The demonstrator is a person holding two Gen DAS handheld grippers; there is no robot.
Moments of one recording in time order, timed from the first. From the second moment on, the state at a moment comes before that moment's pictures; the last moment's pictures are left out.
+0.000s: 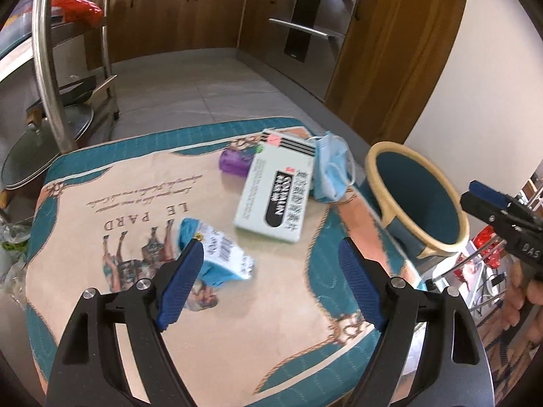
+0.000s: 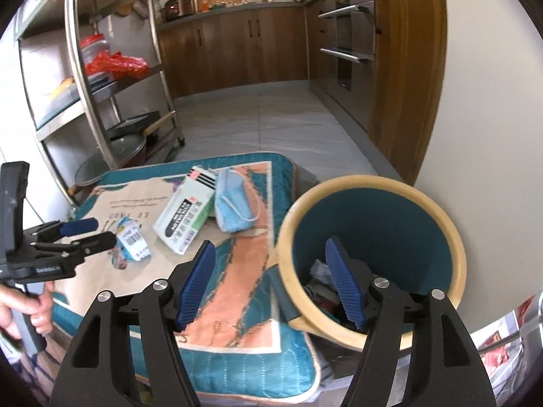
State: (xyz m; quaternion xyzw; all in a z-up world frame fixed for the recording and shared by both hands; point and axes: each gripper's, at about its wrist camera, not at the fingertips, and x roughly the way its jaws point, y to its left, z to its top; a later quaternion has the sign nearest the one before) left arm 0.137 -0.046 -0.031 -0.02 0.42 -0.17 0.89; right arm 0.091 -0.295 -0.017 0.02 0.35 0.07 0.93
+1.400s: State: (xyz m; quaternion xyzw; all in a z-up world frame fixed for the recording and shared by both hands) left arm 0.147 0.002 -0.031 -0.06 0.45 -0.15 0.88; right arm 0.105 -0.265 -0.030 0.04 0.39 0.10 0.92
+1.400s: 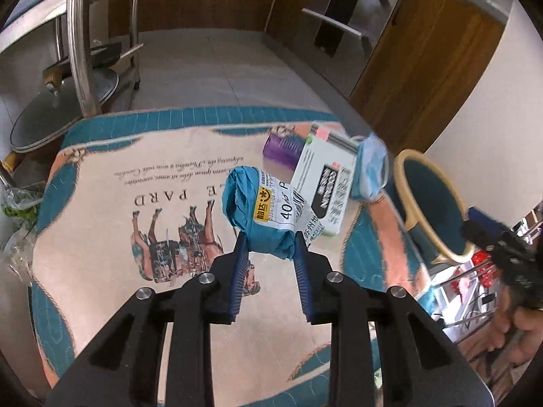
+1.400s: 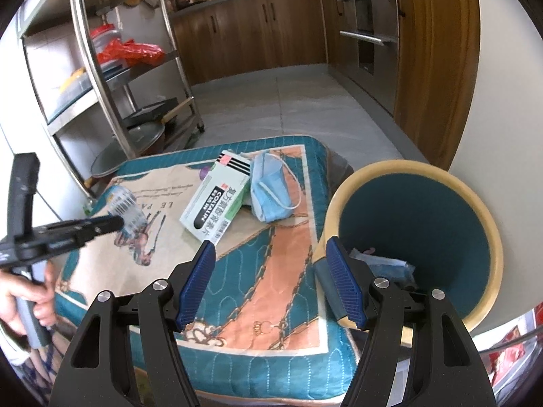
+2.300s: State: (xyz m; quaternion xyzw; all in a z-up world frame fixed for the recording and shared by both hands) left arm 0.136 0.021 -0.044 -0.10 0.44 -0.16 0.88; right arm 0.211 -0.241 -0.070 0.11 0.42 0.10 0.89
